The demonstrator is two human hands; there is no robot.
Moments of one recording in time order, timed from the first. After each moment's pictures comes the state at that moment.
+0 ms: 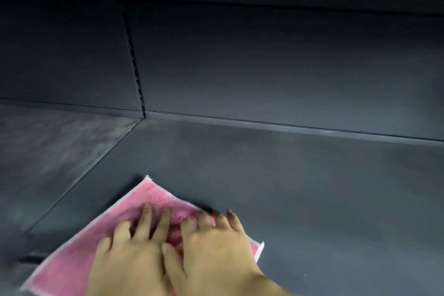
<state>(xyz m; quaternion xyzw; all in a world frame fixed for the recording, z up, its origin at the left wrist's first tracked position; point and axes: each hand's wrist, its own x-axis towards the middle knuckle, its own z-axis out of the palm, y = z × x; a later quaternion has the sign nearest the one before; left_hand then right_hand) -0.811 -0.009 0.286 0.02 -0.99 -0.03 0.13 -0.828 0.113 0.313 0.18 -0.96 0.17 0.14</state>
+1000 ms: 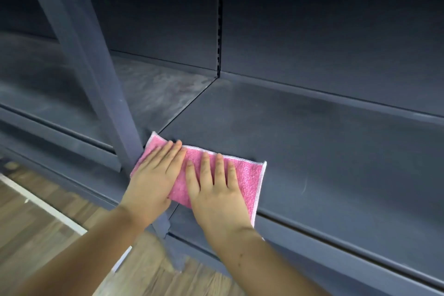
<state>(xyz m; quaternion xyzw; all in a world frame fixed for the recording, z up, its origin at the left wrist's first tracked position) -0.785 -0.119 0.261 -0.02 -0.98 0.07 0.20 -0.796 0.032 0.276 0.35 -0.93 -0.02 0.10</state>
